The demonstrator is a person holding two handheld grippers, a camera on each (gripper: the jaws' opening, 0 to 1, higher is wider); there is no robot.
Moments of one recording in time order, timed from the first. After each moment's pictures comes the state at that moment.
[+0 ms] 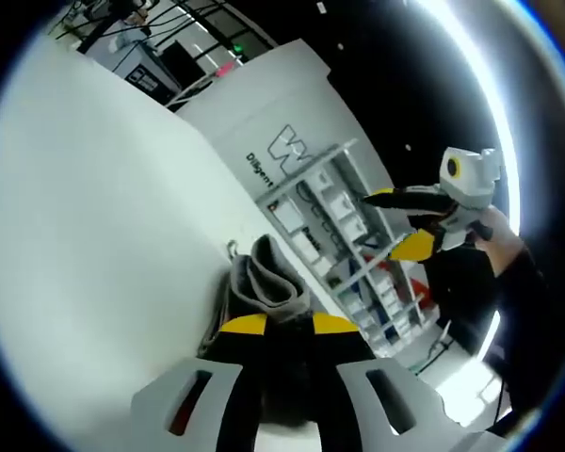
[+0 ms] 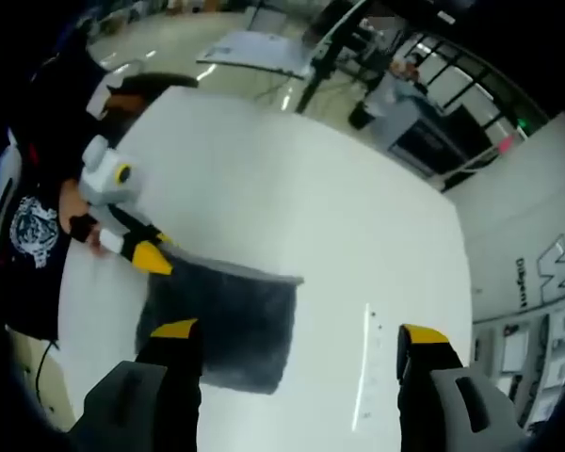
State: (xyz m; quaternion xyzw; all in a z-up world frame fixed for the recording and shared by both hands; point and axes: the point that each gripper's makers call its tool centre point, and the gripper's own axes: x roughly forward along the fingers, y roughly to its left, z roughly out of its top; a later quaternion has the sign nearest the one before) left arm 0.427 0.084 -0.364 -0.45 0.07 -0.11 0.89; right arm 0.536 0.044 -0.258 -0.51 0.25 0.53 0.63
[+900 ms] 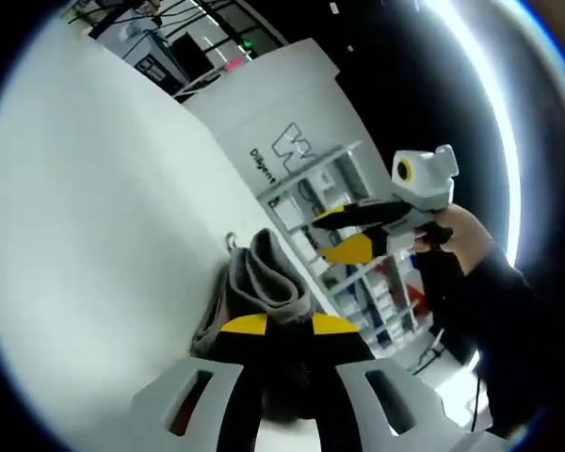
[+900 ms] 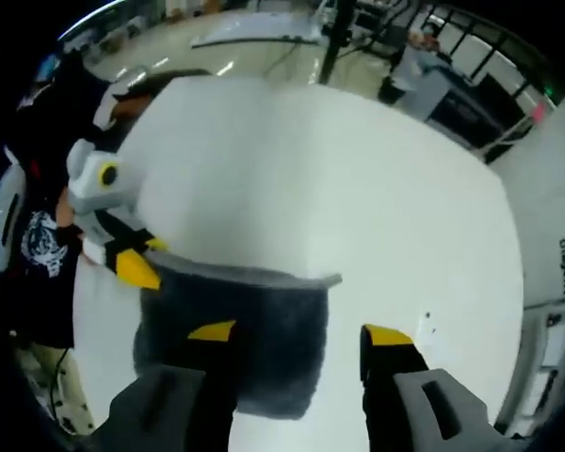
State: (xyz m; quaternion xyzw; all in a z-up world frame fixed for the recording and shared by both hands) left arm 0.428 0.082 -0.366 -0.47 0.08 -0.11 0.87; right arm 0.535 0.060 -0.324 -0.48 0.35 0.56 0.58
